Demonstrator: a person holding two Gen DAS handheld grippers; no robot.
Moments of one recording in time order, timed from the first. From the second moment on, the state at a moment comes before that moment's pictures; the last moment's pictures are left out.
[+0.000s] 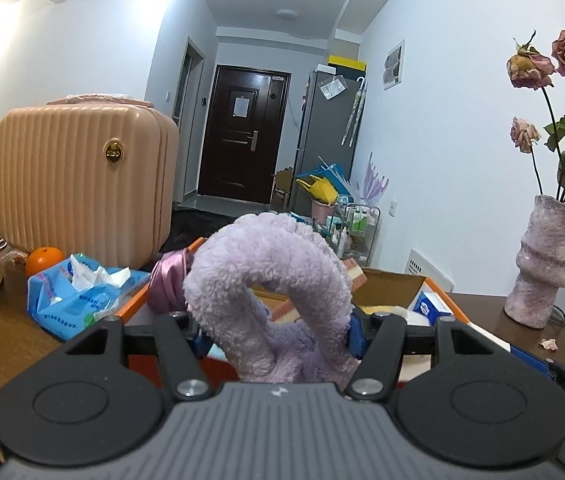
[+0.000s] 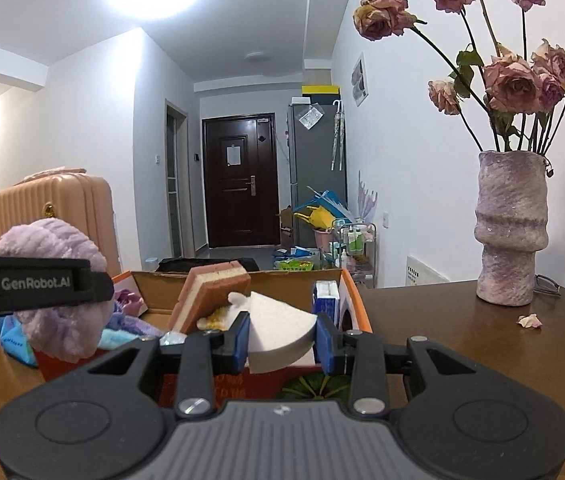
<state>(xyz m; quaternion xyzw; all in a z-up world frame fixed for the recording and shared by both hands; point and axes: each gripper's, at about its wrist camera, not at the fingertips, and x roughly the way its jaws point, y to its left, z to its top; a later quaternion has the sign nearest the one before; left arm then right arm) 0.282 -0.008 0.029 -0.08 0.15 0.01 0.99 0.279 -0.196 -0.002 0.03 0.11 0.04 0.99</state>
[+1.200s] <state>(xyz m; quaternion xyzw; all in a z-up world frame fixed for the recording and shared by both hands) 0.366 -0.016 0.021 -0.02 0.12 0.02 0.99 0.373 -0.181 -0.004 0.02 0.09 0.03 0.99</state>
